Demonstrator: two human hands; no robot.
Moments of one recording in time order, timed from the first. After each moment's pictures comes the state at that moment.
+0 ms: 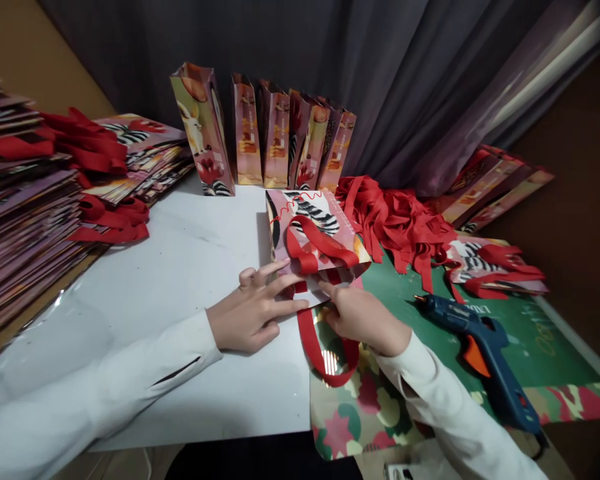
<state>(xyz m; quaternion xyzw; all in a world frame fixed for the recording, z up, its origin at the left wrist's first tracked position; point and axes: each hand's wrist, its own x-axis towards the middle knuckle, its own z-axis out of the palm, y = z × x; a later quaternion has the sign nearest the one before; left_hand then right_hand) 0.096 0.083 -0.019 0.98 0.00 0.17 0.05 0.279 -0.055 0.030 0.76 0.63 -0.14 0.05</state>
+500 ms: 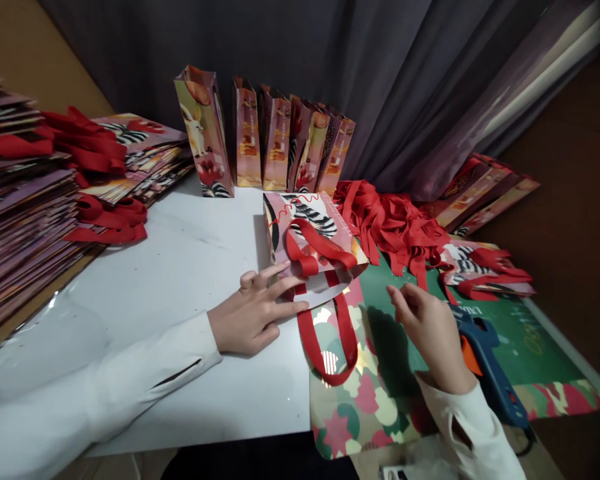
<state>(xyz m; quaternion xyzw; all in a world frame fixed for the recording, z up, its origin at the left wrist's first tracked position) 0.094 0.078 -0.017 0.98 0.02 0.17 0.08 0.324 -0.128 0.032 0.90 0.41 0.04 -0.16</state>
